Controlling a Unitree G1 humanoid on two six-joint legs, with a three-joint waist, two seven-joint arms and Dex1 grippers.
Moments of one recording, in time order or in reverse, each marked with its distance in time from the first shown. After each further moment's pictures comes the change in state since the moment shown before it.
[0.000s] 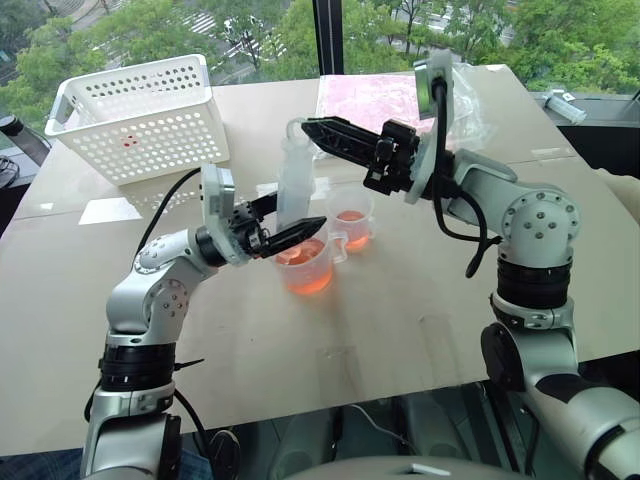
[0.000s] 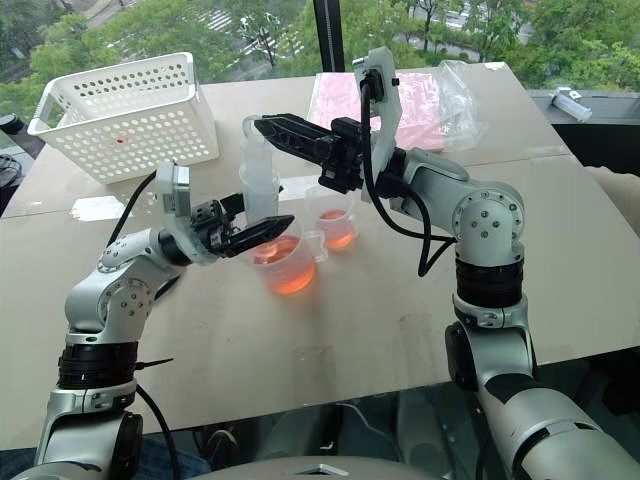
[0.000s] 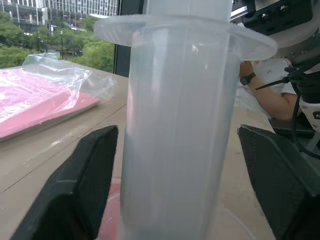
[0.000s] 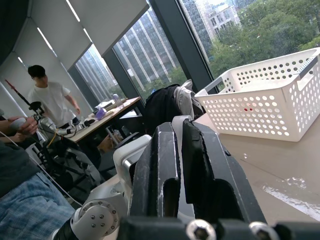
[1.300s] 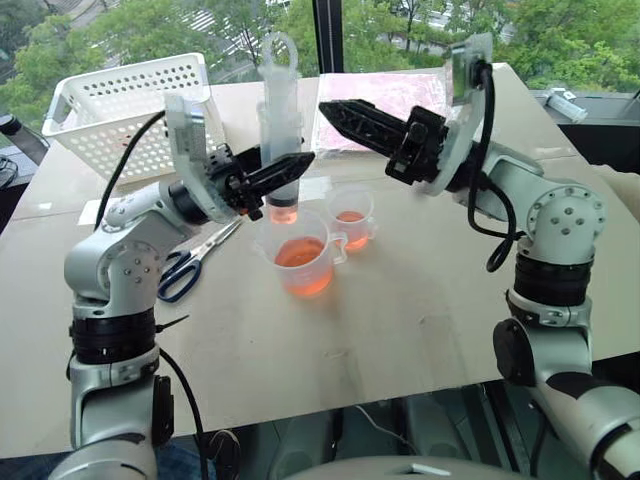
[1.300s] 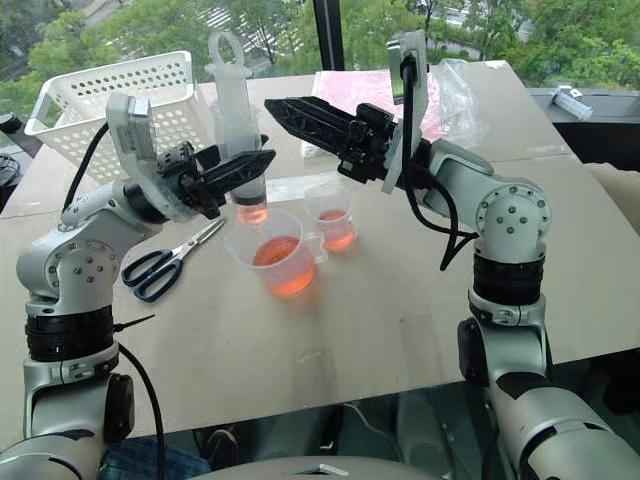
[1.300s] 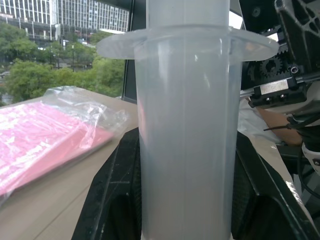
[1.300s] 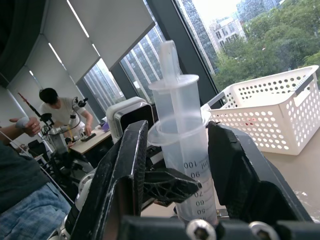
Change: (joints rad) left arm -0.232 0.069 0.069 -0.063 -0.124 0.189 0.179; right arm -0.006 -0.073 -0.062 0.002 0.105 -0.015 0.004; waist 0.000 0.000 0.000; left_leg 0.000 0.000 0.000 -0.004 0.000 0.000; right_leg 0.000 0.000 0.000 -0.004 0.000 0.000
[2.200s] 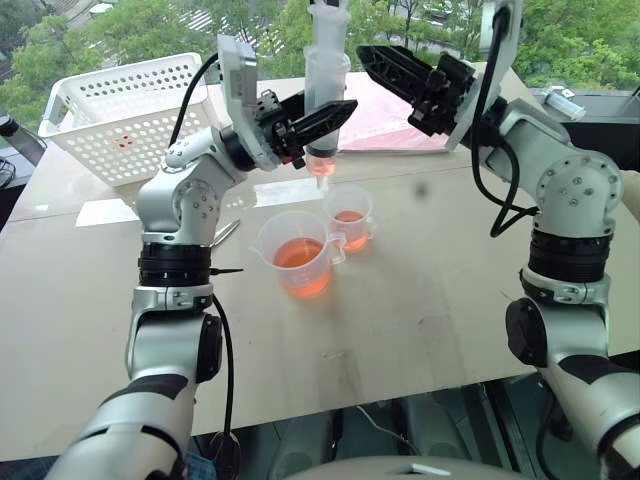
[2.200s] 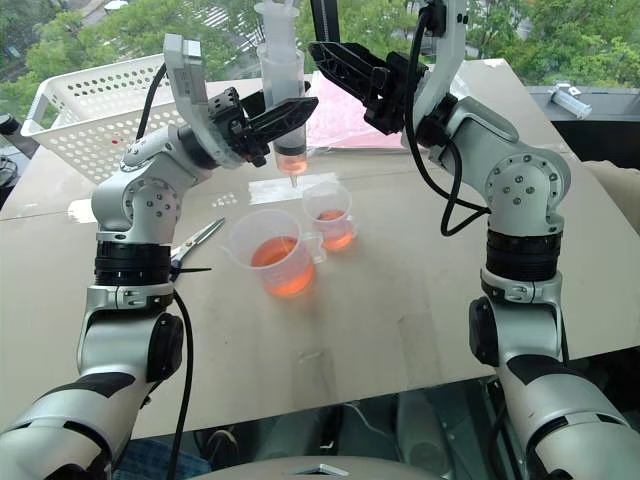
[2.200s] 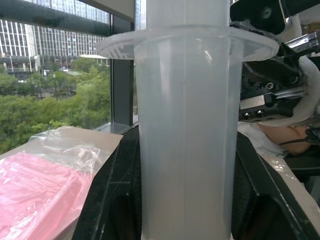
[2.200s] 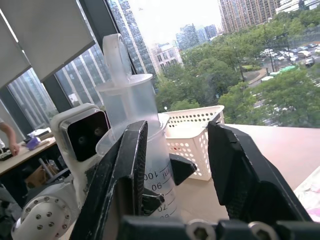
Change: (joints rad) left arm -0.308 -0.171 -0.121 0.403 0.219 -0.213 -0.174; right arm -0.117 -0.066 0.012 0.121 -0.237 -0.151 0.022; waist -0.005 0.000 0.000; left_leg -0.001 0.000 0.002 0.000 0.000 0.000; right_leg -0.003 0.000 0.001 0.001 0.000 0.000
